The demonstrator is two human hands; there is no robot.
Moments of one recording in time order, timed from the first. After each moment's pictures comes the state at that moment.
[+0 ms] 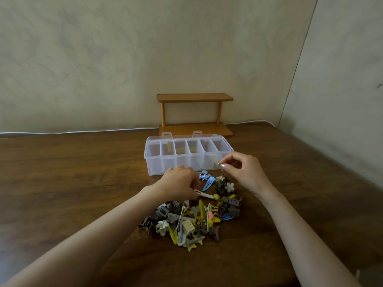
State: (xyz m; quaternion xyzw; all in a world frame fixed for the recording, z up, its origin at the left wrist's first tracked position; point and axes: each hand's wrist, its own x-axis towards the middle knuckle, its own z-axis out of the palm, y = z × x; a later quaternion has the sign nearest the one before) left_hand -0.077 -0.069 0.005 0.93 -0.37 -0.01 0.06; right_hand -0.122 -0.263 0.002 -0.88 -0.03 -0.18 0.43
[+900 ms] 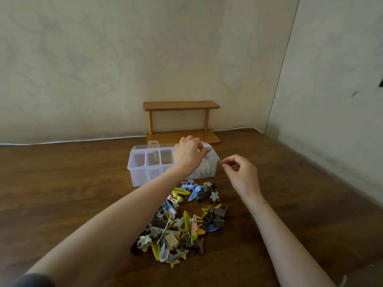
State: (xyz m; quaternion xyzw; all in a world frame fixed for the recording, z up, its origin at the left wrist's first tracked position) left_hand -0.013 -0.155 0.023 0.91 -0.25 0.20 0.28; right_hand -0.112 -0.284 -0.007 -0.86 0.07 -0.31 0.41
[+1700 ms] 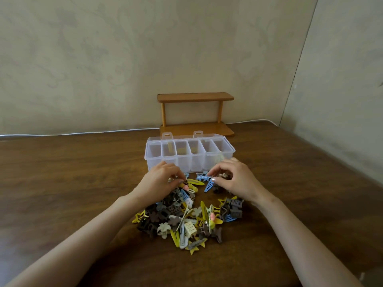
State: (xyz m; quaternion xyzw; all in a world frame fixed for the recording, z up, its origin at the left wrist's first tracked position) left_hand -0.061 -0.022 -0.014 0.90 -0.35 0.11 0.23; right_hand -0.122 -0.247 -0.005 -0.93 -0.11 -0.15 0.32
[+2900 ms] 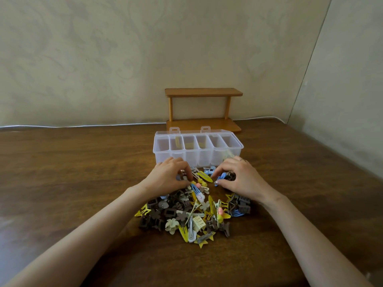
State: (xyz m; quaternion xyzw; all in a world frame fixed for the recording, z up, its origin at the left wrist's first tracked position) left_hand -0.062 -0.021 -0.010 0.92 -0.34 0.01 0.21; right_hand -0.118 -0.243 -0.012 -0.95 -0.15 -0.14 0.24
